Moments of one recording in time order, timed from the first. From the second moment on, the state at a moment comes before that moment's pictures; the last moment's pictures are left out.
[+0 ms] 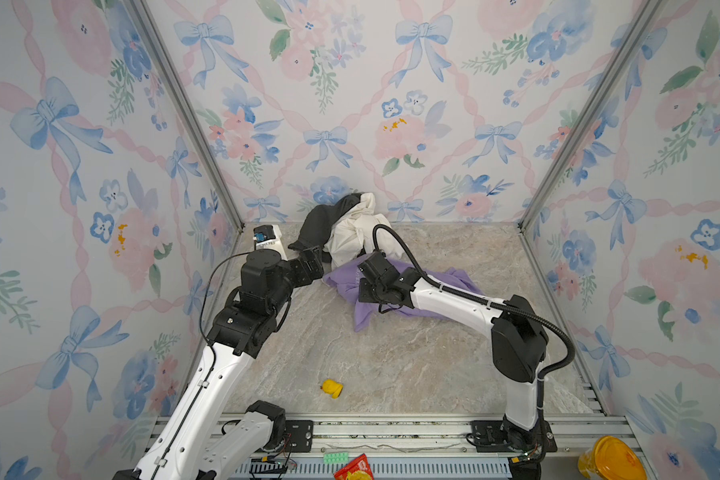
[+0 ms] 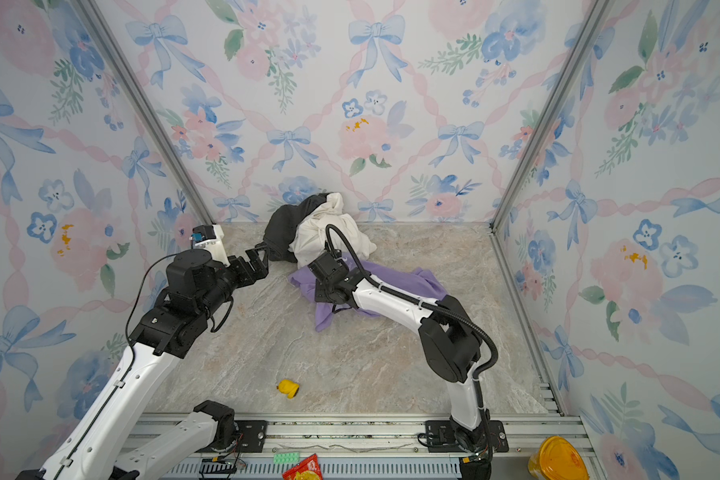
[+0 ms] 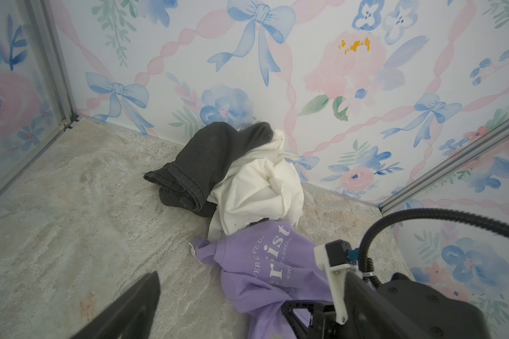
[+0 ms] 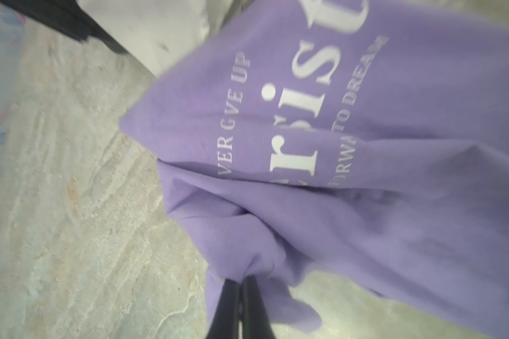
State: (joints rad) left arm -0.31 0.94 1.09 -0.47 -0.14 -0.48; right arm 0.85 1.93 1.63 -0.58 0.22 0.72
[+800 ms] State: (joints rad) left arm -0.31 1.02 1.12 -0.42 -0.15 -0.48; right arm 0.40 1.46 1.78 -0.41 0.45 0.26
